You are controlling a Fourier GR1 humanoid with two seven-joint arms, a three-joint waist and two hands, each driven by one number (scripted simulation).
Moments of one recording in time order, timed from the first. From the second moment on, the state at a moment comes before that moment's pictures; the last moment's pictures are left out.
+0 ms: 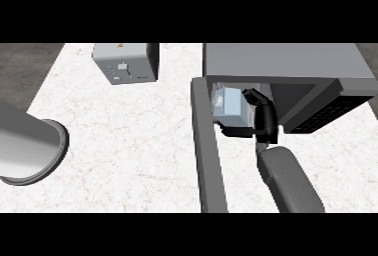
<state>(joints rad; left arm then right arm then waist) 0.89 0.17 -0.17 -2.10 0.34 -0.15 -0.61 -0.47 0.00 0.06 -0.96 -0.03 -0.35 -0.47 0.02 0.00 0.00</state>
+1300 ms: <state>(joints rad) 0.83 0.19 -0.14 -2.05 0.35 -0.22 -0.61 -0.92 -0.16 -0.09 -0.19 0.06 -0.56 -0.75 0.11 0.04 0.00</state>
